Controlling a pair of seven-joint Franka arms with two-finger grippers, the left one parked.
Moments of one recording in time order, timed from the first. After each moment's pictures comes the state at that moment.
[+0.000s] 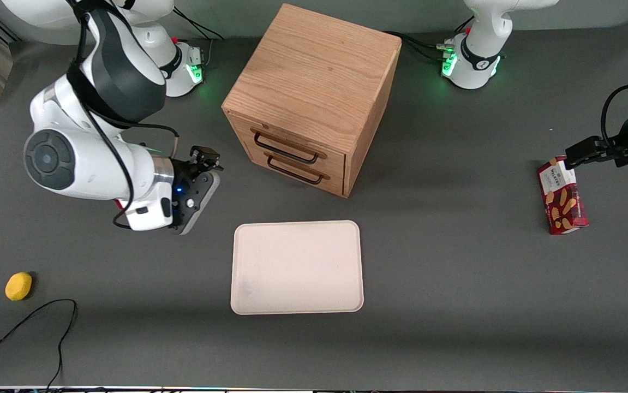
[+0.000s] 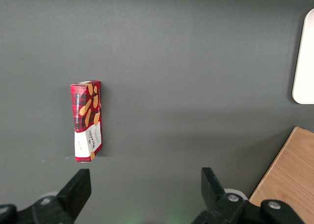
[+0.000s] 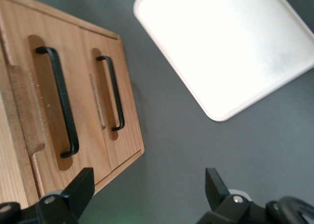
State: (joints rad) arm 0.18 0.45 0.26 -1.26 0.20 1.50 -0.54
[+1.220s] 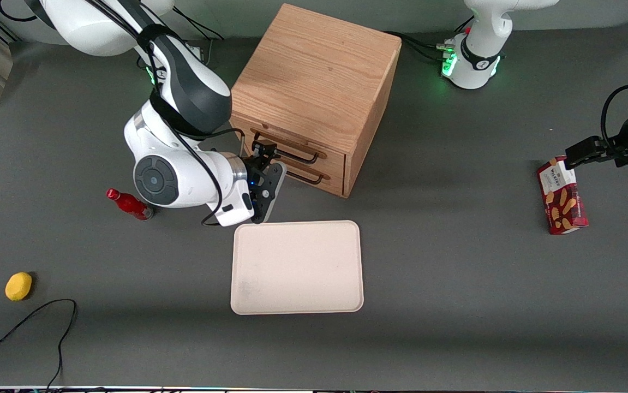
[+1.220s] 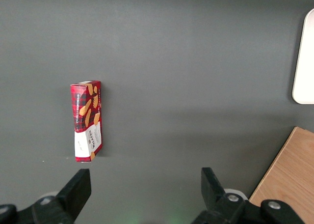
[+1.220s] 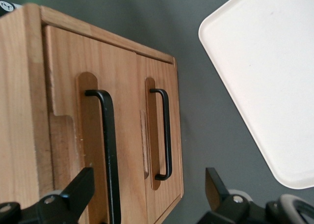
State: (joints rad) arm 0.28 0.56 0.30 -1.28 0.31 1.59 -0.54
